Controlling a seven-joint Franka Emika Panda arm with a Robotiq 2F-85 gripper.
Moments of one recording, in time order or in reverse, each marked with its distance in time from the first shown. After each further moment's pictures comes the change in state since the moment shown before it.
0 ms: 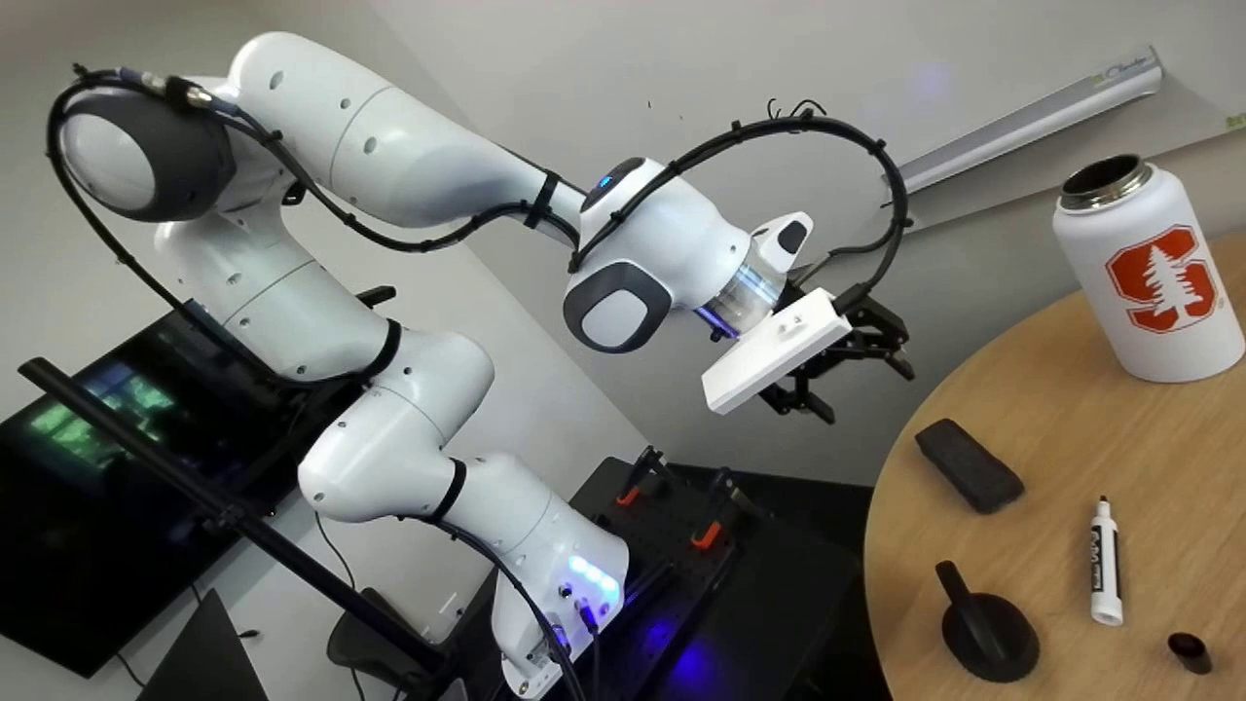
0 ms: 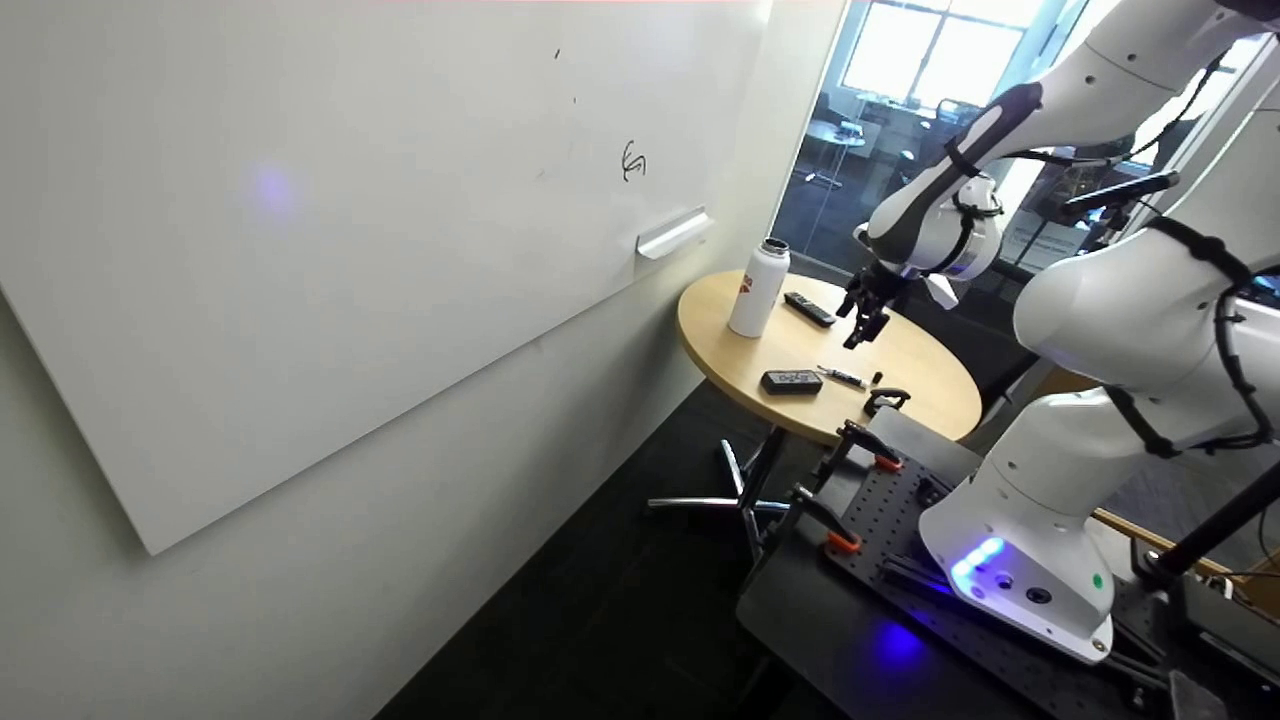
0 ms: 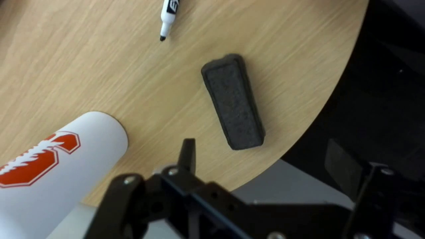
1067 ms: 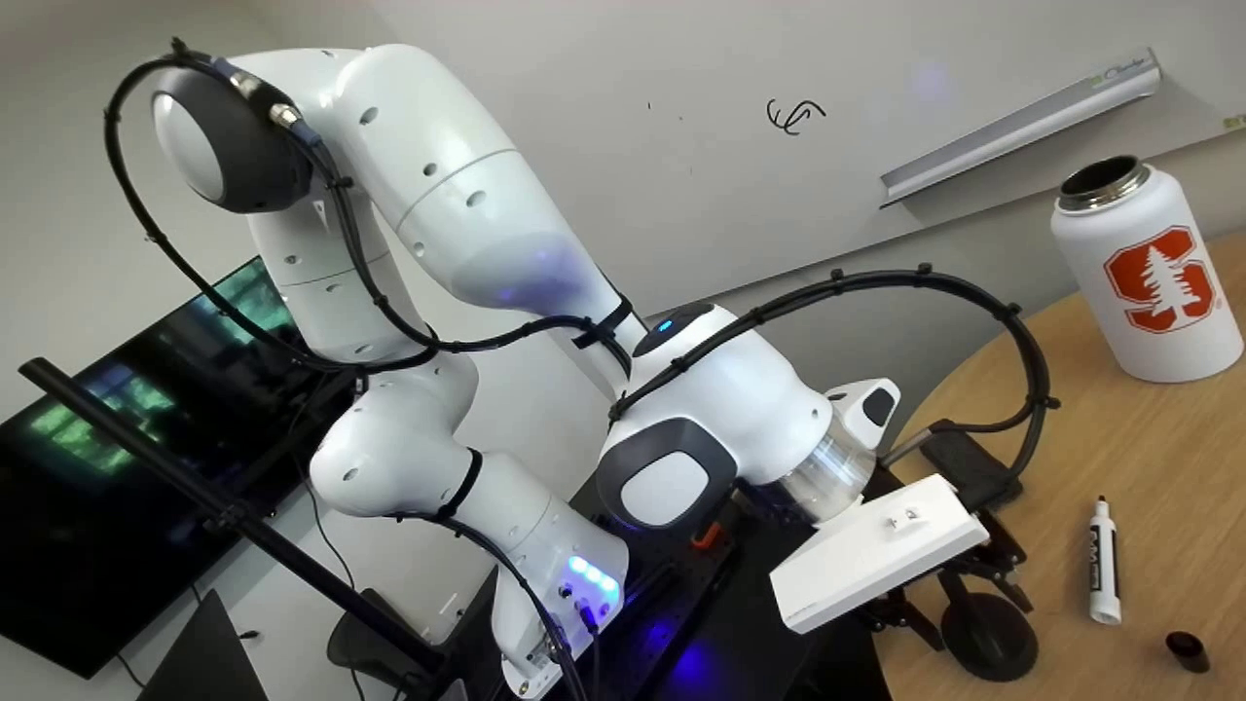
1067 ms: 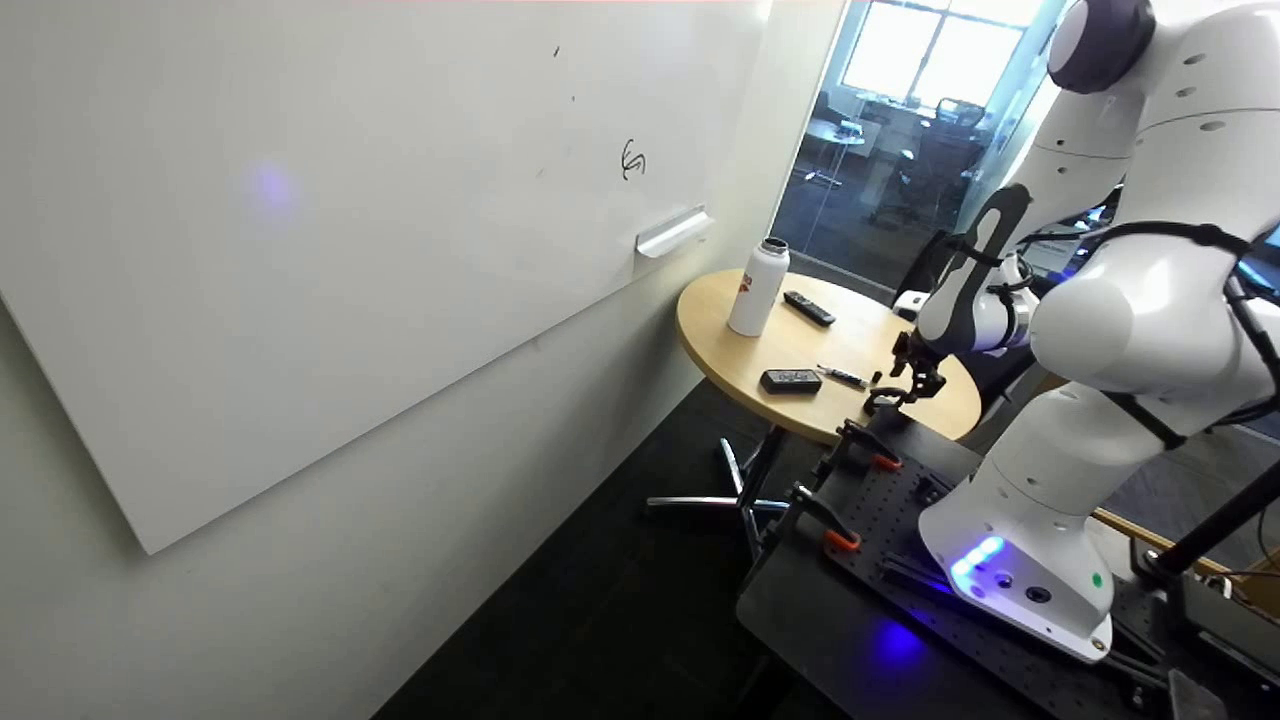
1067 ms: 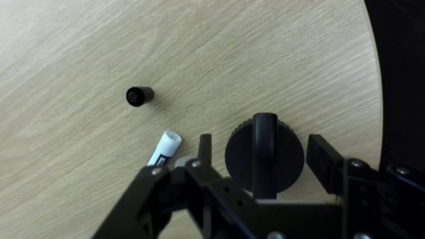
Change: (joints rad) arm 0.471 0.421 -0.900 0.131 -0.595 0.300 0.045
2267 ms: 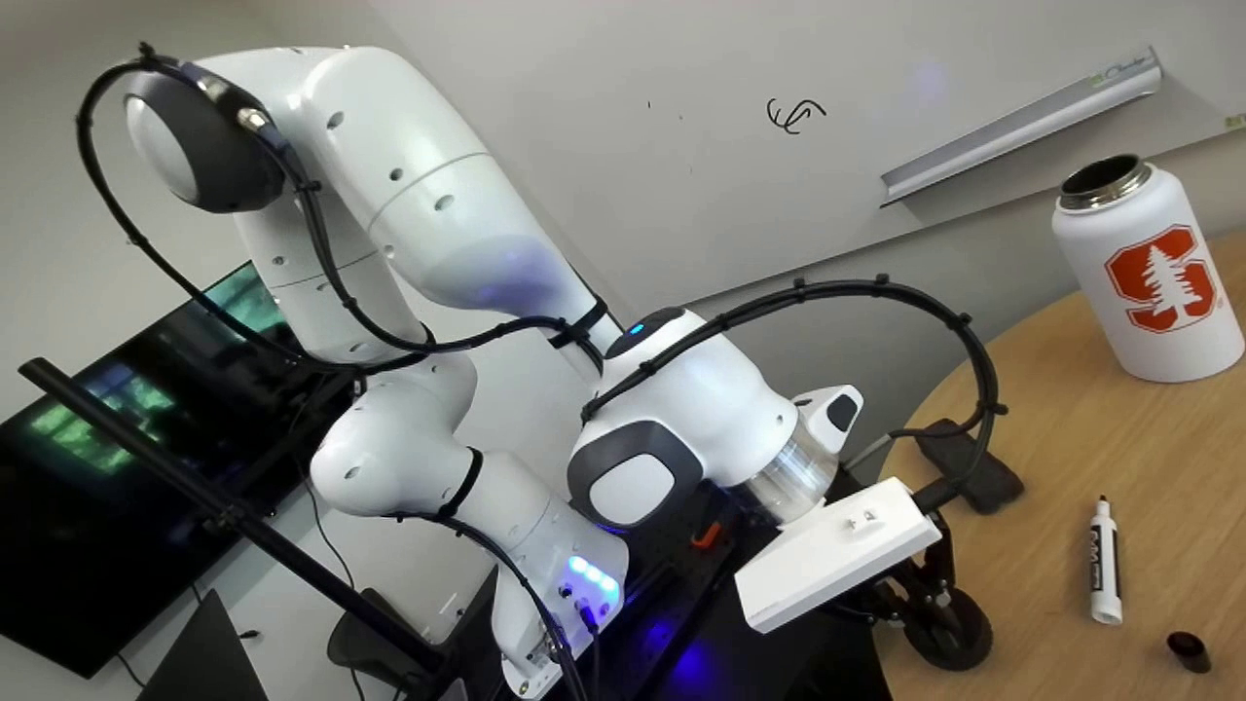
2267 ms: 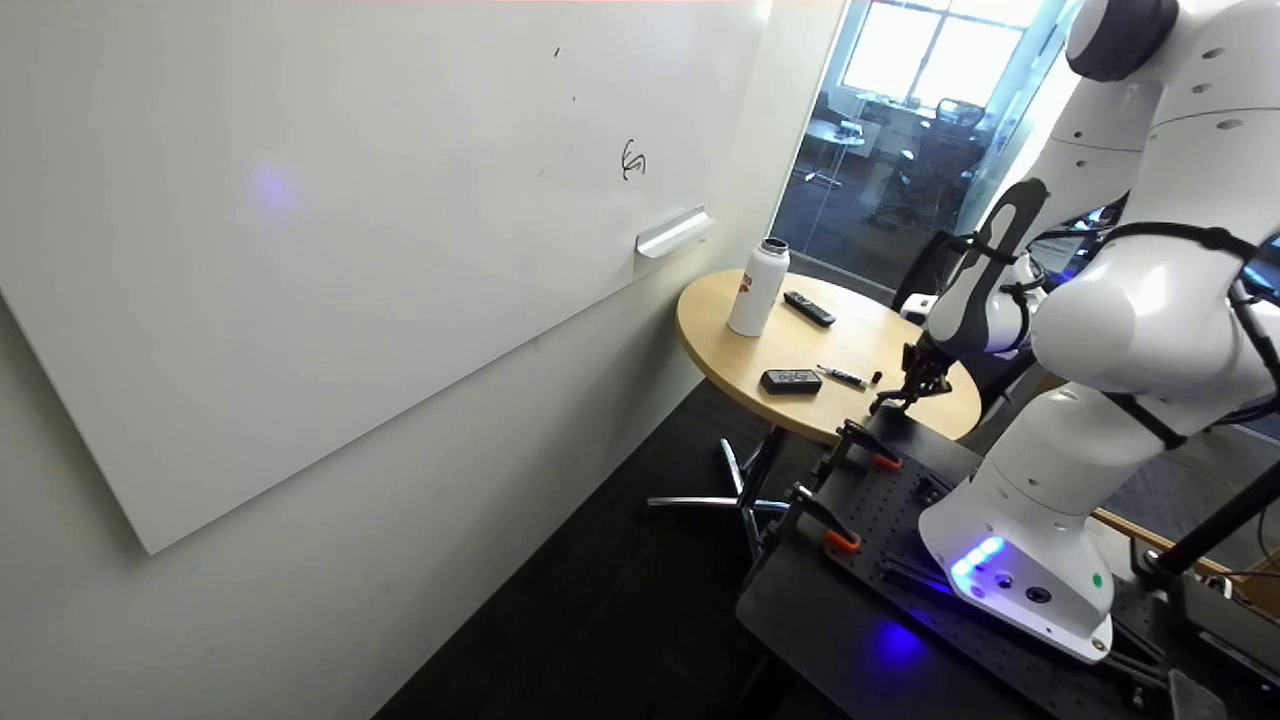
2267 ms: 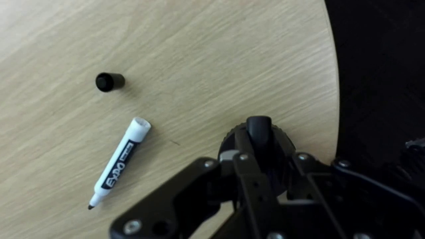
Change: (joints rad) arm 0.022 -0.055 -0.036 -0.076 -0.020 -0.015 -0.042
